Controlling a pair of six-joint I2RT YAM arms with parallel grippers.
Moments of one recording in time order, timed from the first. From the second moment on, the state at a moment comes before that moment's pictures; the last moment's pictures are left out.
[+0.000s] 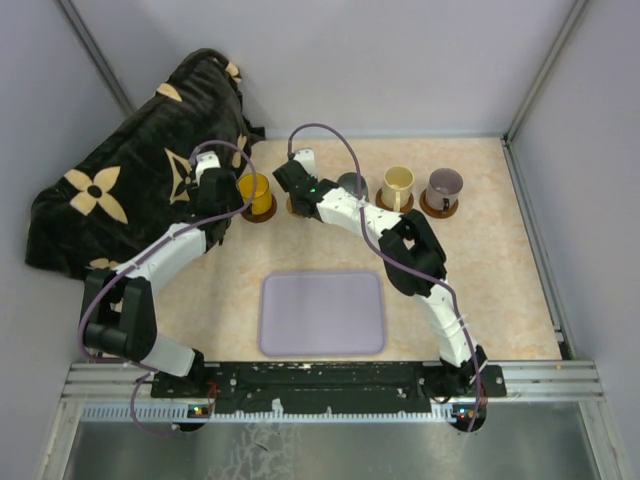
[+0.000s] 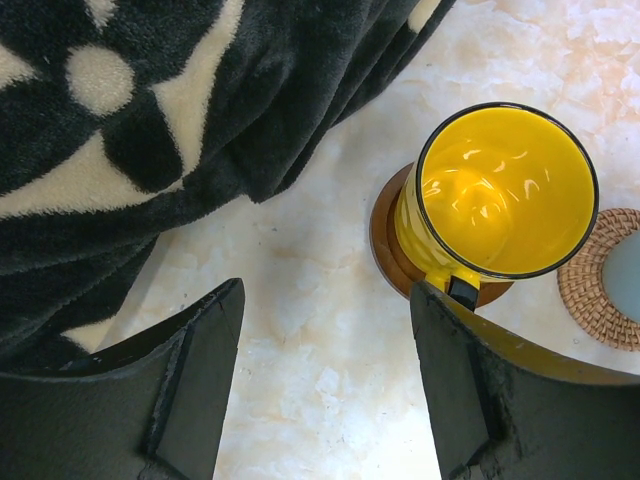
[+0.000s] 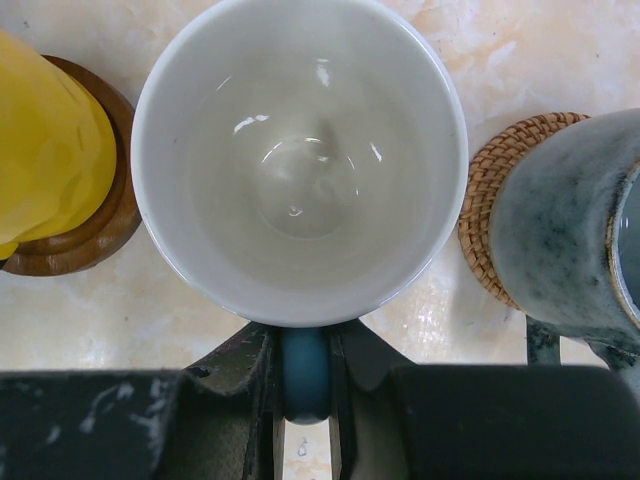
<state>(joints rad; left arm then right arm) -0.28 1.49 0.97 -0.03 -0.52 -0.34 0.79 2.27 1.93 -0.48 0.47 0.43</state>
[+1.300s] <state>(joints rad) -0.28 1.51 0.95 -0.02 -0.52 -0.34 0.81 2.28 1.93 -0.44 0.48 0.46</state>
